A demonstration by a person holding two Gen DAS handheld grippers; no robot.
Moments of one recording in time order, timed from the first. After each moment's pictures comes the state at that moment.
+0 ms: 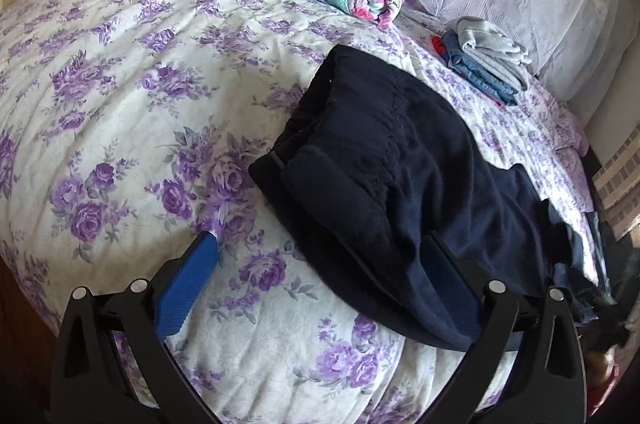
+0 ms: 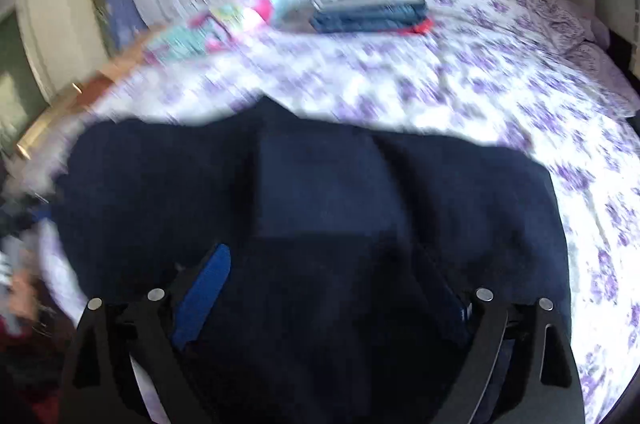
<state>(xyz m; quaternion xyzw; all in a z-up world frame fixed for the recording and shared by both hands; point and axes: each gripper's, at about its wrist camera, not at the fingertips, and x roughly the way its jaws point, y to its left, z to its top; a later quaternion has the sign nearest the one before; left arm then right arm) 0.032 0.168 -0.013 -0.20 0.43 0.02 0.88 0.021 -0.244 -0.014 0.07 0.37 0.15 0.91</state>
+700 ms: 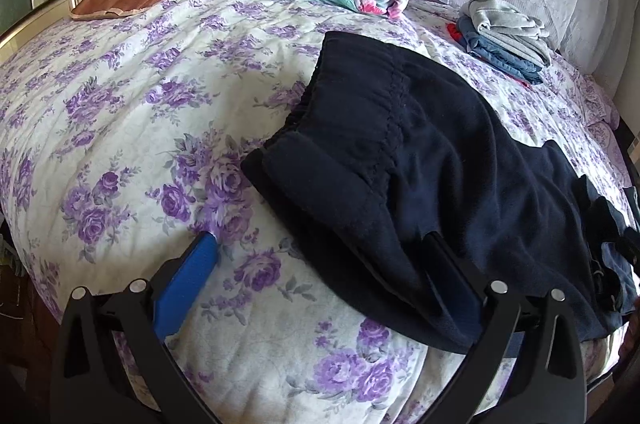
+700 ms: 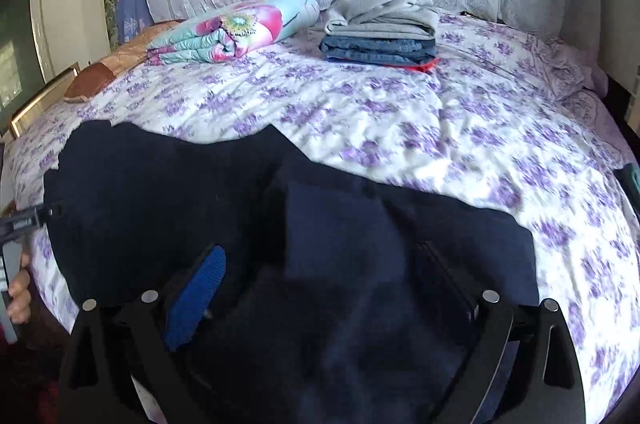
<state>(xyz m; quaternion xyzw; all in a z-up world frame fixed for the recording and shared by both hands) 0.035 0.146 -0.019 -0.12 0.43 0.07 0.89 0.024 -0.228 -0.019 -0.02 0.39 0.11 0.92</state>
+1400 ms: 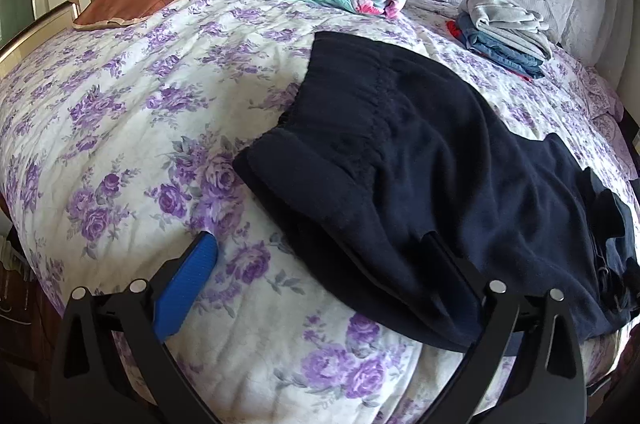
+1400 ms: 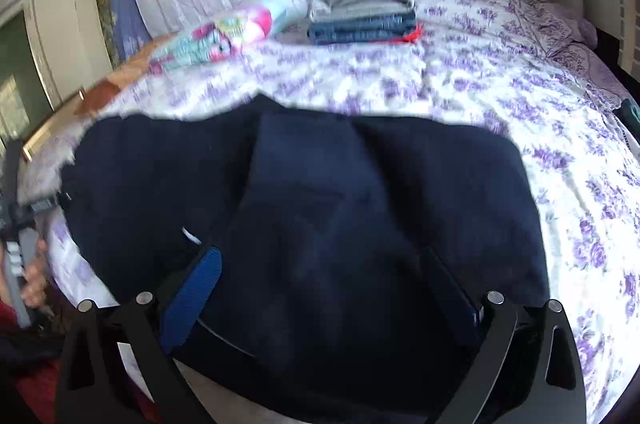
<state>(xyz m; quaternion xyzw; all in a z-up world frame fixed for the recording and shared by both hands) 0.032 0.134 -0.016 -0.10 0.43 0.08 0.90 -0.017 -0.266 -0.027 0.07 0.35 0.14 0.93</state>
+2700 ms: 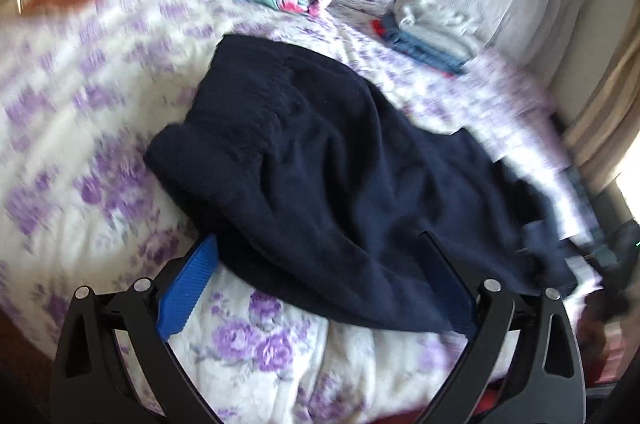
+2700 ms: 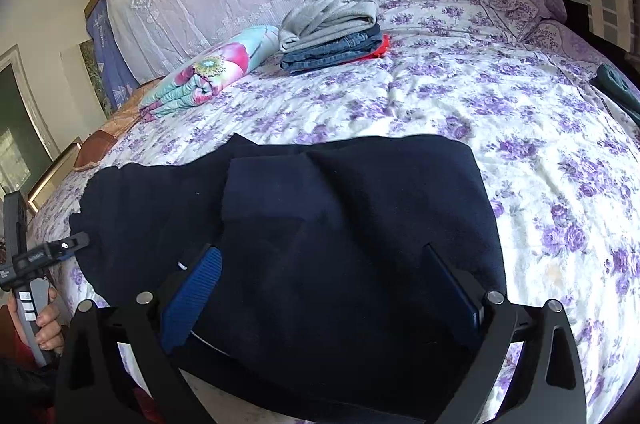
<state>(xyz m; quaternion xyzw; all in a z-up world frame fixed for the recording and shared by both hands) 0.025 0.135 -0.005 -0.19 0.42 -0.08 0.88 -0.022 -0.297 -0.025 0.12 0.34 0.11 0.93</state>
